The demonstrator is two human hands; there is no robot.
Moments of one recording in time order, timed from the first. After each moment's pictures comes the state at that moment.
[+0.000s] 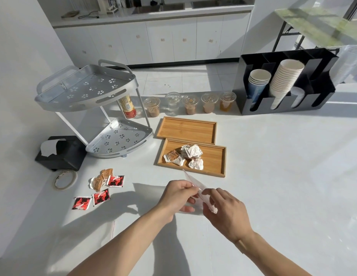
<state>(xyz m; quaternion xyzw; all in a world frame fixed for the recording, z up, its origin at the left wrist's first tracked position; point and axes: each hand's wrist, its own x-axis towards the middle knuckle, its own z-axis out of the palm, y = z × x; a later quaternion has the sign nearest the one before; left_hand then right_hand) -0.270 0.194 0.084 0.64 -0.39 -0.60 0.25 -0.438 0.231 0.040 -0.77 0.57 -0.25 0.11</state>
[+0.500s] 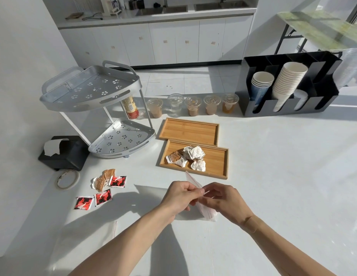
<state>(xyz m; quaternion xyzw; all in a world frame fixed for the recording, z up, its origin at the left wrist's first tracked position) -0.267 0.191 0.081 0.64 -0.45 -0.58 0.23 -0.436 0.200 0.071 -0.60 0.57 -0.23 0.51</state>
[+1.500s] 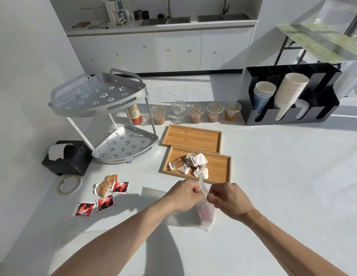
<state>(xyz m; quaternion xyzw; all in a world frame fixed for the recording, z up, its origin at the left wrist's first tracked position) -0.256 0.164 0.092 0.60 -0.66 -0.43 0.09 -0.433 0.175 0.086 -0.73 0.59 -0.13 0.32</state>
